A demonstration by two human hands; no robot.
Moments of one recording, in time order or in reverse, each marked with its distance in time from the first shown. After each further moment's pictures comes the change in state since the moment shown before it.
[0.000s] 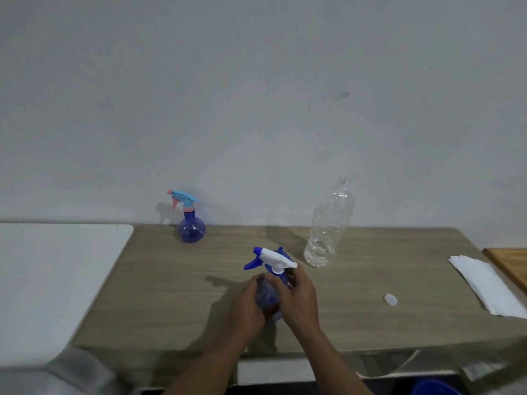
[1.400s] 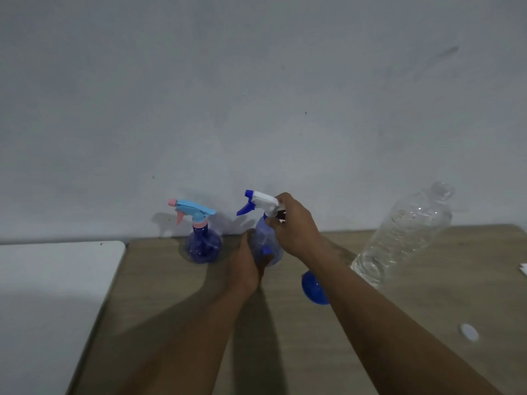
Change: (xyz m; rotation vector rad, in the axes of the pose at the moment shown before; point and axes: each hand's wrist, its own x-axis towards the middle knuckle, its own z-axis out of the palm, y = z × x) left_hand 0.195 0.009 -0.092 0.302 0.045 0.079; right_hand 0.209 -0.052 0.125 -0.587 -0.221 -0.072
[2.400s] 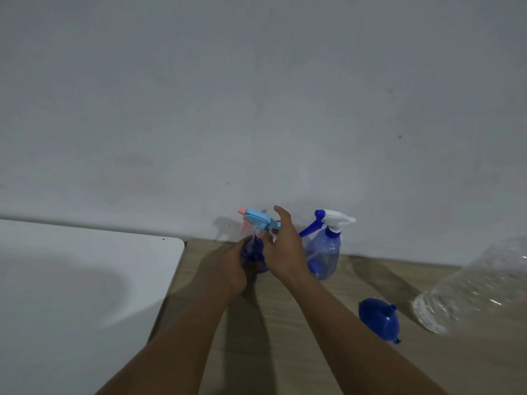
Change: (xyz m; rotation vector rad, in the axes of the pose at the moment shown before) left_hand 0.018 -0.068 -0.133 0.191 -0.018 -0.084; right_hand 0.004 -0.088 0.123 0.244 -0.044 0.050
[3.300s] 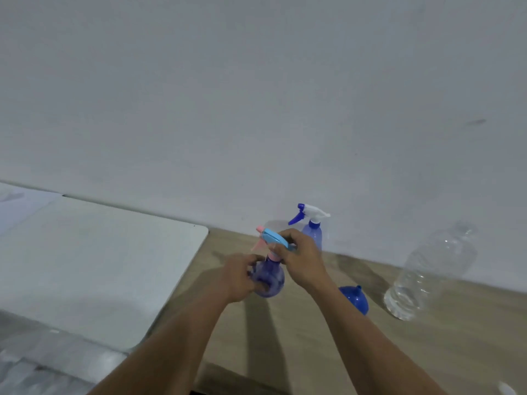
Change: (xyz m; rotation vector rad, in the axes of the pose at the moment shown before) left_hand -0.146 0.050 0.001 -0.179 -0.048 0.020; right_hand -0.121 -0.001 -0.103 0.181 -0.162 -0.170
